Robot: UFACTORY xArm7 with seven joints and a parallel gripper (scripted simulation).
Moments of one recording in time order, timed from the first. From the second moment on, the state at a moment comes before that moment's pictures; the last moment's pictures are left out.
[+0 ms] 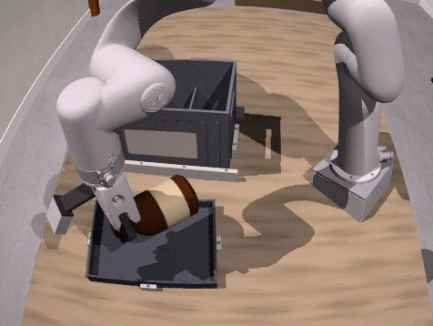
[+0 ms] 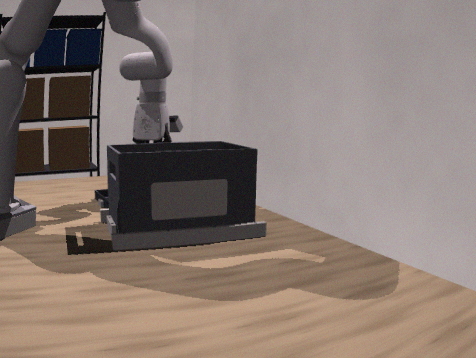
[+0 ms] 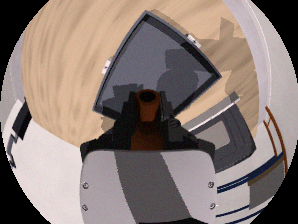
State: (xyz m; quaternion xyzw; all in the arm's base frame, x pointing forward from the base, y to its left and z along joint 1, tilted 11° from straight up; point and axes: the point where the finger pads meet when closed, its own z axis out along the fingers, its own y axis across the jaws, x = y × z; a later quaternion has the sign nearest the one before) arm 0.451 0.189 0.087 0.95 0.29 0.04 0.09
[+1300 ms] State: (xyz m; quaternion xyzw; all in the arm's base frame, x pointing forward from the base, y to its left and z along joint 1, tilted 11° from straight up) arm 0.443 0.197 0.146 0.95 0.29 0.04 0.09
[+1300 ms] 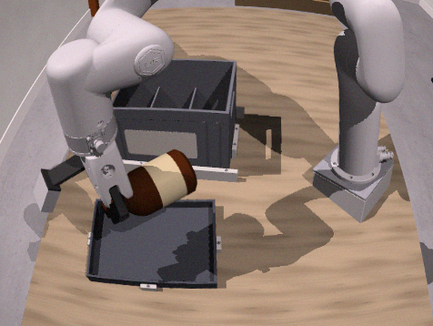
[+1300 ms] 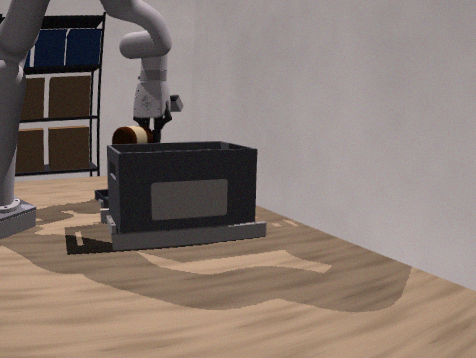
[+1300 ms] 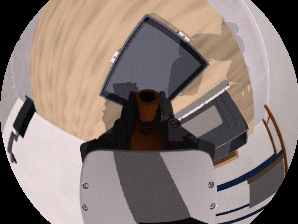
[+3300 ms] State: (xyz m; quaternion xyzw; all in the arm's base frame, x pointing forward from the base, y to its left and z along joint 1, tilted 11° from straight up) arm 0.439 0.201 0.175 0.95 0.29 0.04 0.09
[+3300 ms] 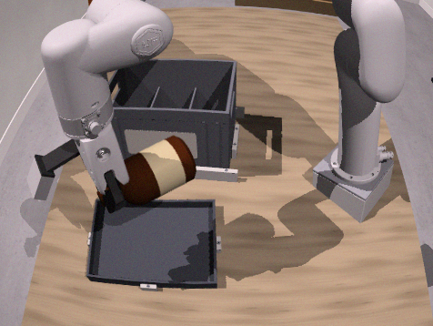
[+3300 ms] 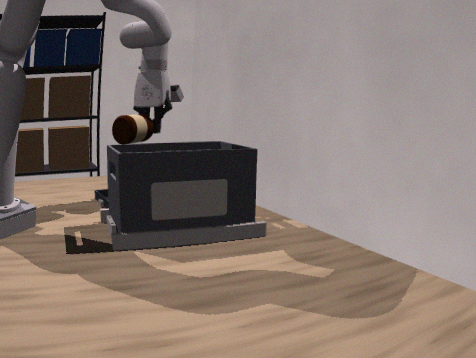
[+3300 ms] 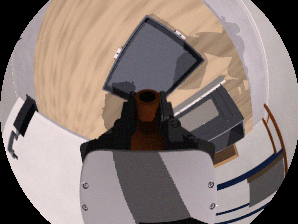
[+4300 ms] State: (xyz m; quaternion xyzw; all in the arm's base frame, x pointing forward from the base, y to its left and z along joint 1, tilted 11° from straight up) arm 0.439 0.201 0.175 0.97 0.21 0.05 0.08
